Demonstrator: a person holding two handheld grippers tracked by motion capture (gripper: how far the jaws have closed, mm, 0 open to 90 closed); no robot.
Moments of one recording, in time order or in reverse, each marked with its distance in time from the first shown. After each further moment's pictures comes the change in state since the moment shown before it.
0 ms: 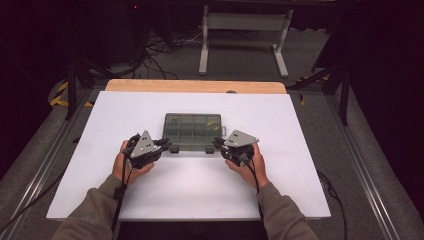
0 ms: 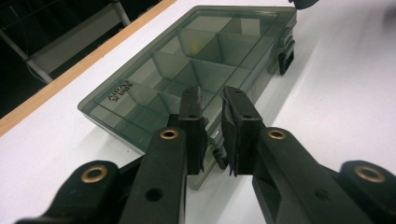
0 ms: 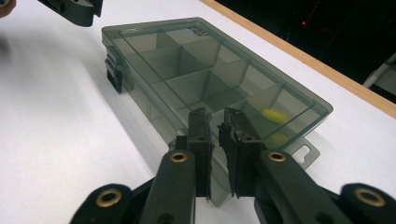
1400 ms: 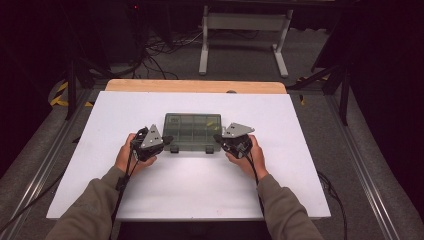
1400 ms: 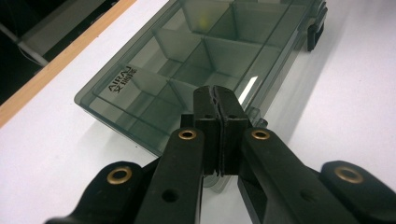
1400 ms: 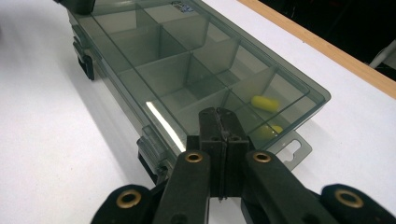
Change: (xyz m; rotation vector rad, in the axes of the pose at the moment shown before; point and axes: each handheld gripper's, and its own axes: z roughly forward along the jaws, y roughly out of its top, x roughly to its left) left arm 0.015 0.006 0.023 0.120 -0.012 0.037; right arm -0.019 0.004 0.018 0.092 0.012 0.018
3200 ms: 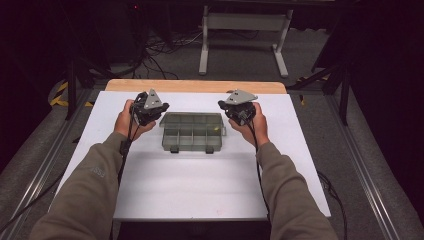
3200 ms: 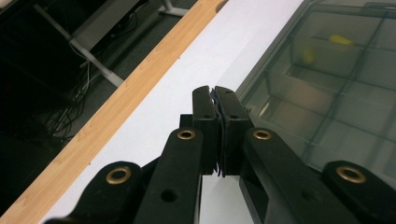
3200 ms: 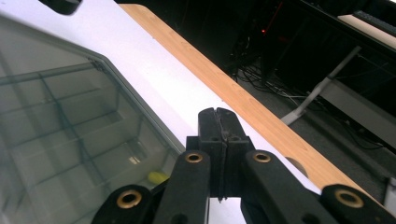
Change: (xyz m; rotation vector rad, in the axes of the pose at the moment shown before) left arm 0.076 0.057 0.010 0.062 0.125 0.030; right arm -0.063 0.065 0.002 -0.065 -0.140 -0.080
